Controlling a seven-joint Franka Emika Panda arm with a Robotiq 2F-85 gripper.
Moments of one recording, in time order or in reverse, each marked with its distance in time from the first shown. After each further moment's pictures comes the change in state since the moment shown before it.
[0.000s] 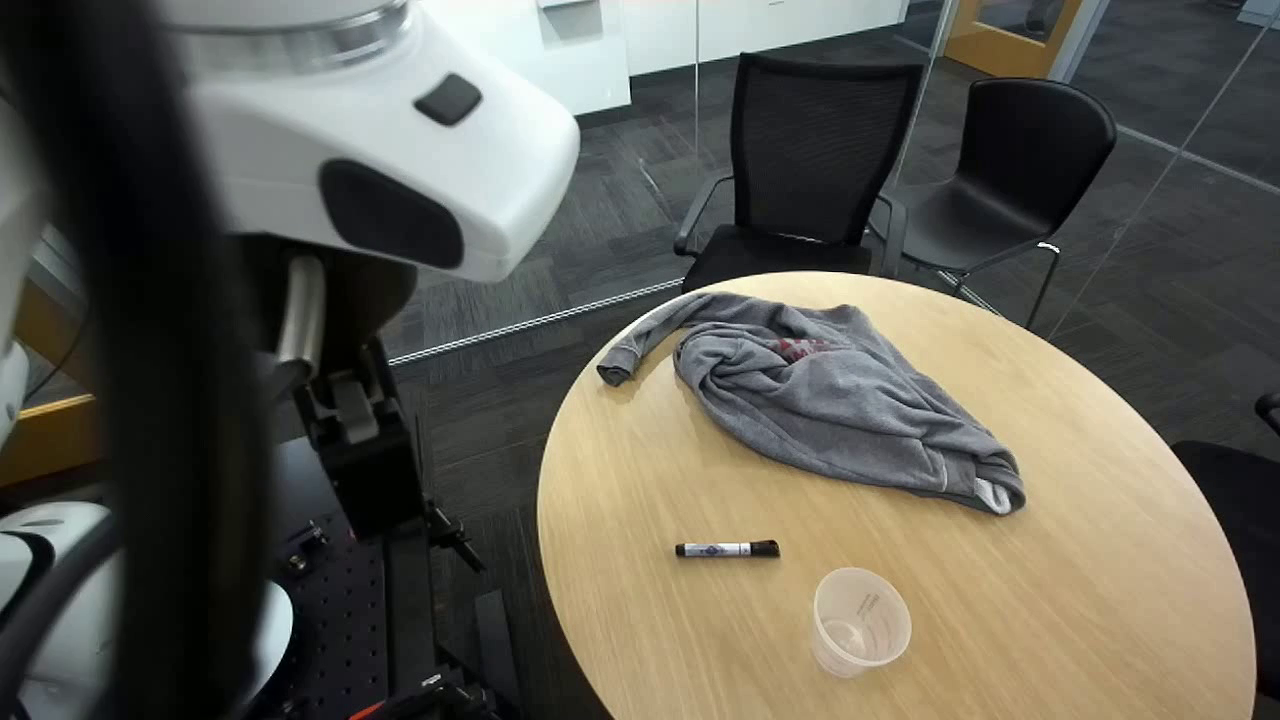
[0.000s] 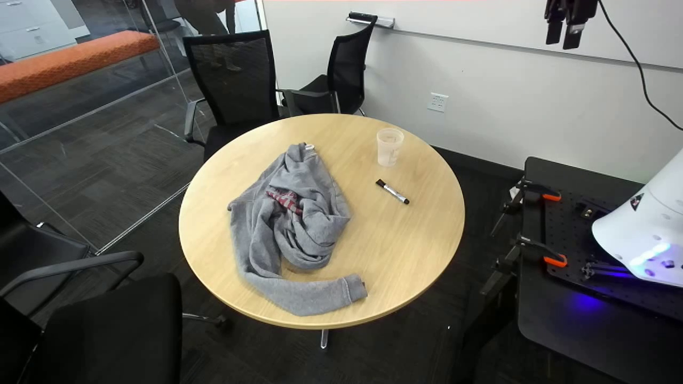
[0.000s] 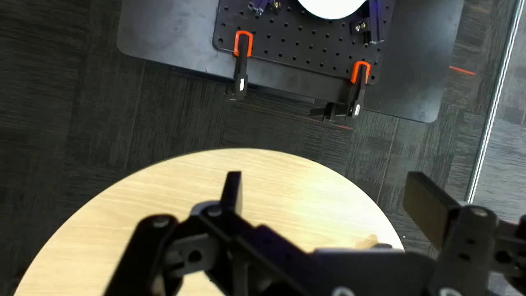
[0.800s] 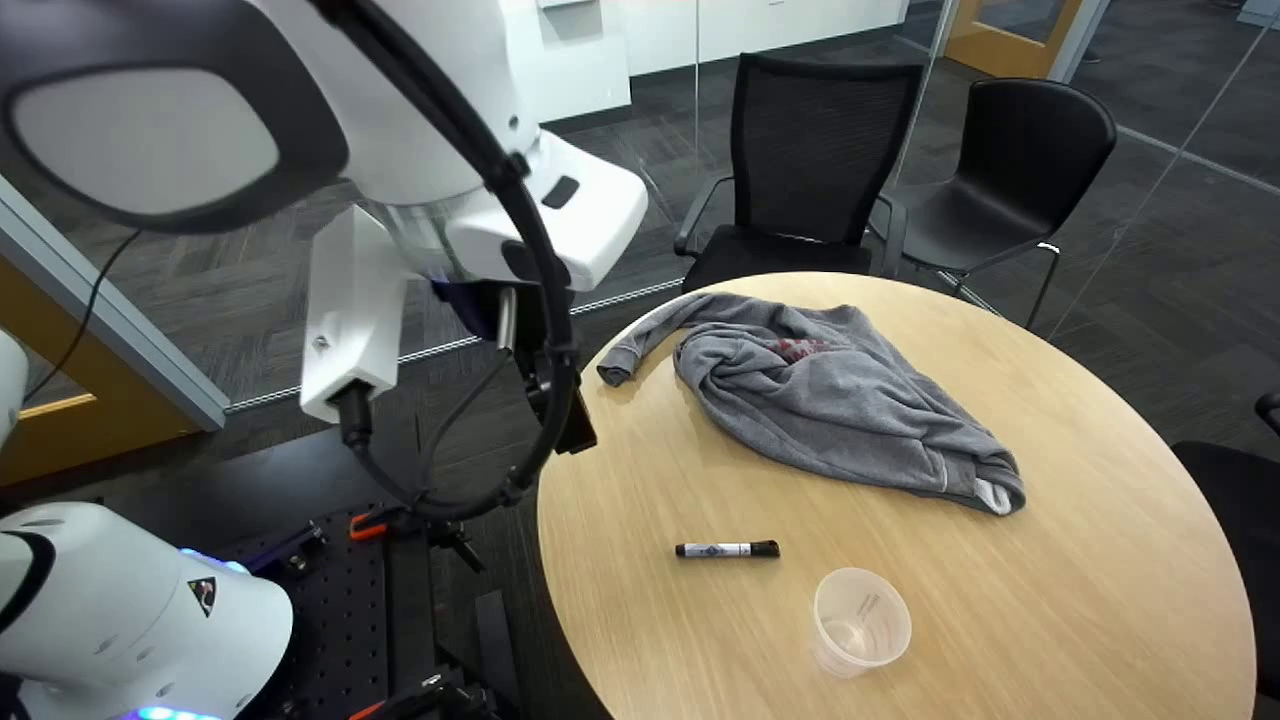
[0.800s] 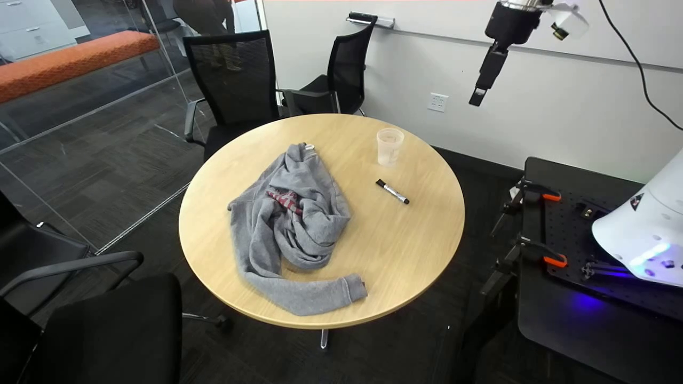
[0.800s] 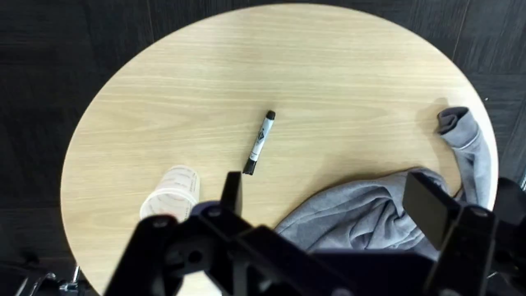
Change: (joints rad) arm 0.006 0.095 0.192 -0.273 0.085 0.749 0.352
